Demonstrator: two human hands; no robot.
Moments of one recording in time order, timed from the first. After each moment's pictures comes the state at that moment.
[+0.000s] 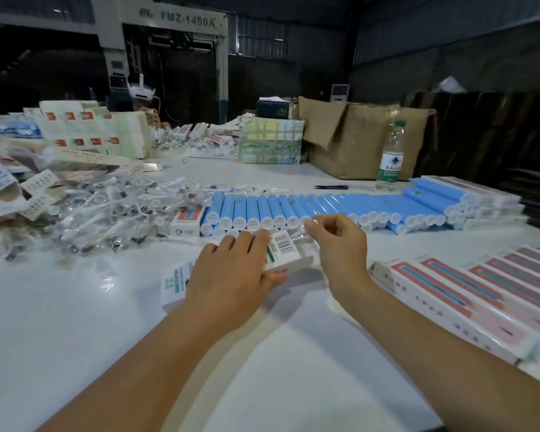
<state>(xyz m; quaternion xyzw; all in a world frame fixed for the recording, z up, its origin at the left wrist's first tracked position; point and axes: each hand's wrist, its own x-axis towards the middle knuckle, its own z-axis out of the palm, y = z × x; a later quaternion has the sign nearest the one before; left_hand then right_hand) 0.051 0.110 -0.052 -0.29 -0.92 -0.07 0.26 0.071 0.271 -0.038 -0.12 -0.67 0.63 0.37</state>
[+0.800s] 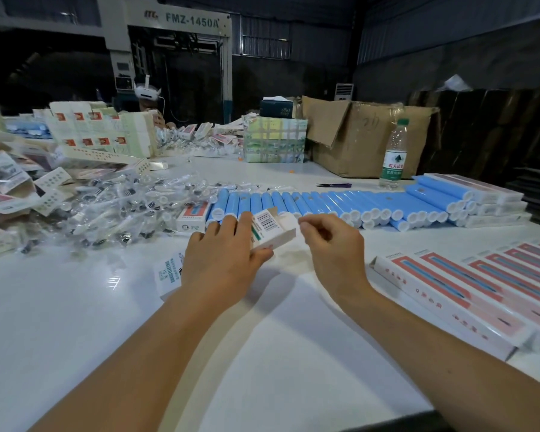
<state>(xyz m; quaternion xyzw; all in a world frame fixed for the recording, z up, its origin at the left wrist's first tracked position) 0.045 0.104 -0.045 -0.21 -0.93 -0.08 0.27 0.096 0.255 -0.036 -0.02 -0.77 0.50 0.40</state>
